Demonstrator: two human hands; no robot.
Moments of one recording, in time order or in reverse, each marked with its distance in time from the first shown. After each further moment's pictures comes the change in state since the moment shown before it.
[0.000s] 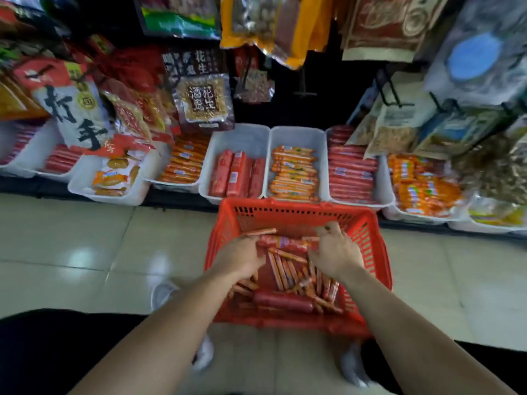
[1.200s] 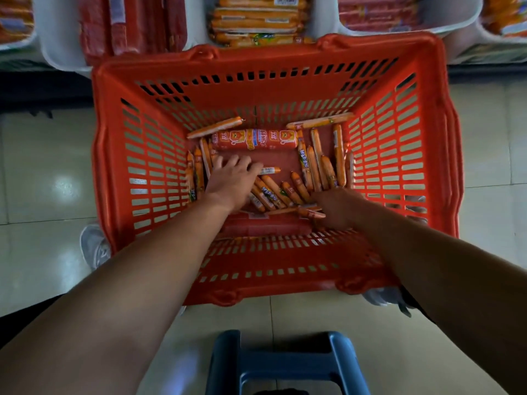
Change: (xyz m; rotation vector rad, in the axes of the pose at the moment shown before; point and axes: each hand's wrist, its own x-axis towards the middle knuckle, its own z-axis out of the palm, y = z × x) left_hand 0.144 -0.040 0.200 0.550 -0.173 0.347; right_hand 0.067 0.114 0.218 -0.178 -0.670 -0.144
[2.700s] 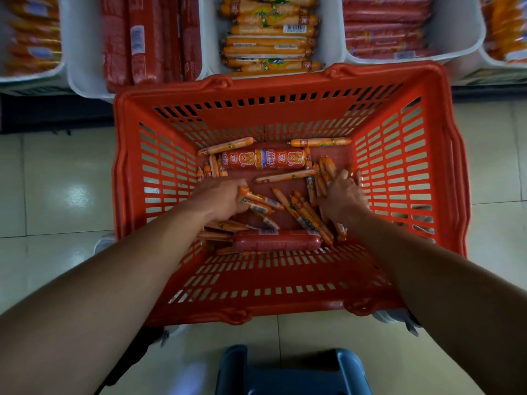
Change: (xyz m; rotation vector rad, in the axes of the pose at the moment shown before) left_hand -0.022 -0.039 -0.045 -0.330 -0.206 -0.119; right_hand 0.011 -0.018 -0.030 0.523 0.352 0.472
